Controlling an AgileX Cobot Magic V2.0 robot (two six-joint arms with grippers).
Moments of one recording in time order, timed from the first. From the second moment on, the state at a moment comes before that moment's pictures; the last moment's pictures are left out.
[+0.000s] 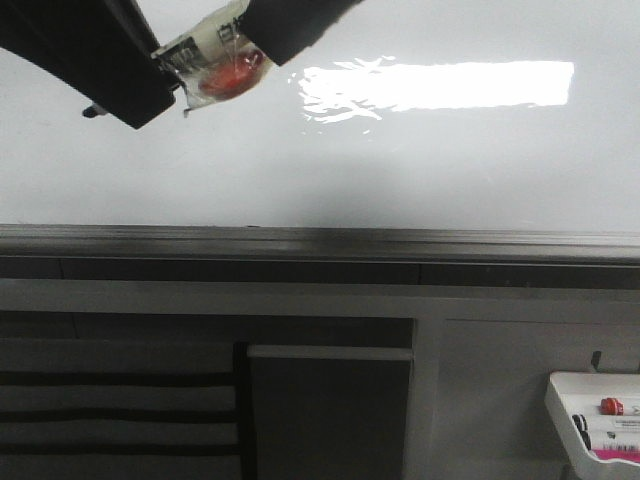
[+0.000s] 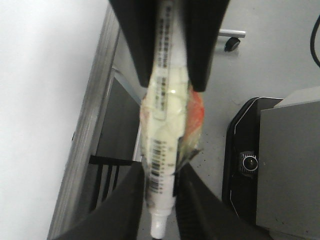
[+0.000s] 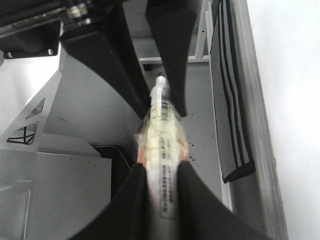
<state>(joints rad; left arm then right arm) -0.57 1.28 -1.11 -0.48 0.98 1.07 0.54 1.48 -1.30 0.73 1.06 -1.20</state>
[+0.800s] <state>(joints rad) -0.47 1.09 -1.08 -0.53 0.88 0.98 0.45 1.13 -1.22 0.36 1.00 -0.71</state>
